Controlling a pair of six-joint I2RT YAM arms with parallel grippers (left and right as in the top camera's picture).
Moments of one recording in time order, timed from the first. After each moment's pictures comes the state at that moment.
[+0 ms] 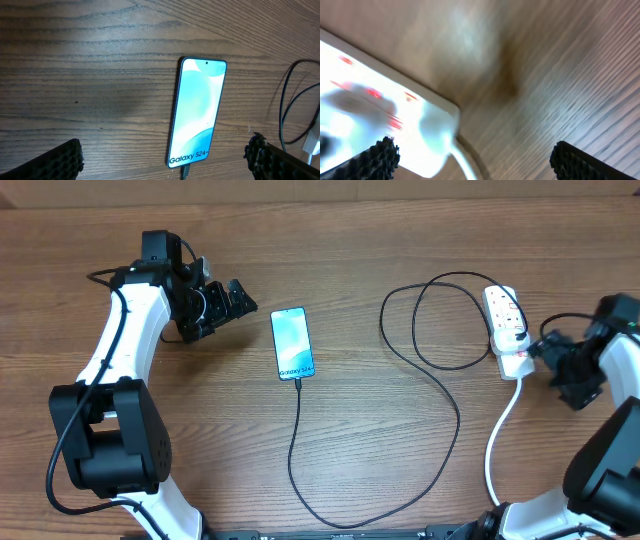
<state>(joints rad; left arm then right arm) 0.05 1.91 1.50 -0.89 0.42 -0.31 -0.50 1.75 1.20 -0.84 -0.04 0.49</state>
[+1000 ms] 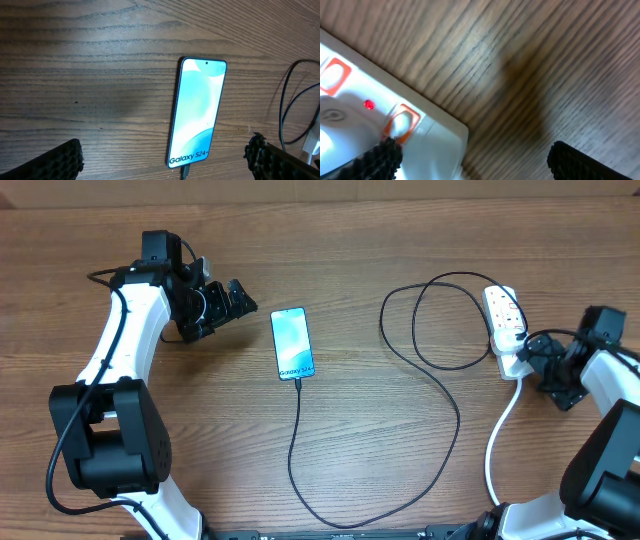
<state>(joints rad) 0.05 1.91 1.50 -0.89 0.42 -0.31 -0.46 1.73 0.99 -0.54 -0.03 0.49</state>
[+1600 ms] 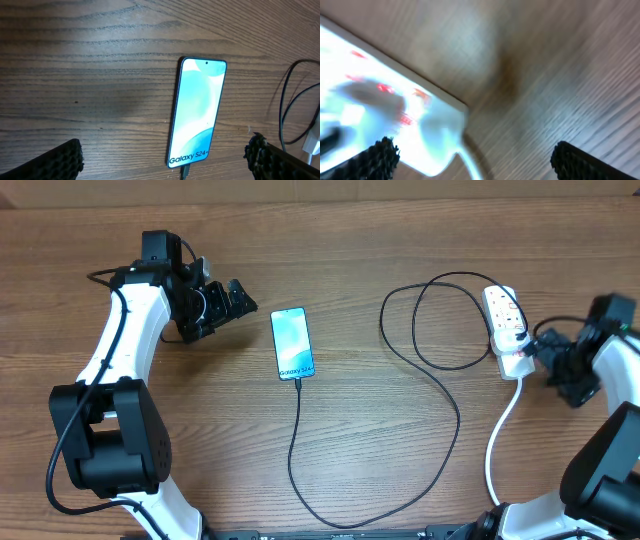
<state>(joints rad) 0.05 1.91 1.50 -0.89 0.42 -0.31 -0.46 1.73 1.18 -0.83 -0.01 0.47</state>
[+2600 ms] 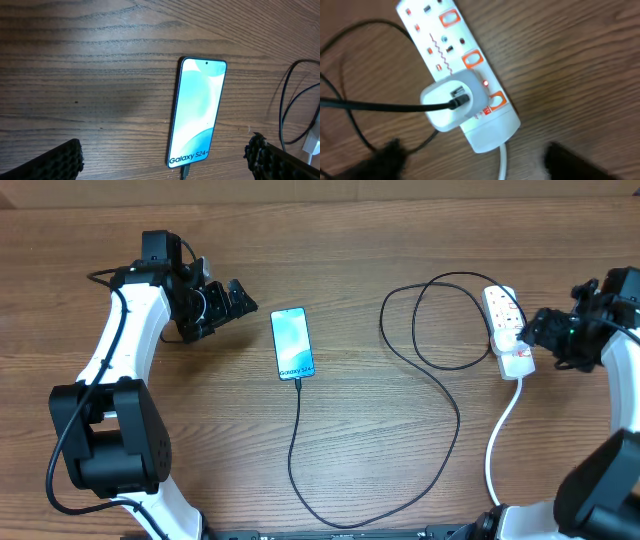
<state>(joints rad) 0.05 1.91 1.50 -0.89 0.42 -0.31 -0.42 1.63 1.27 -0.86 -0.17 0.06</state>
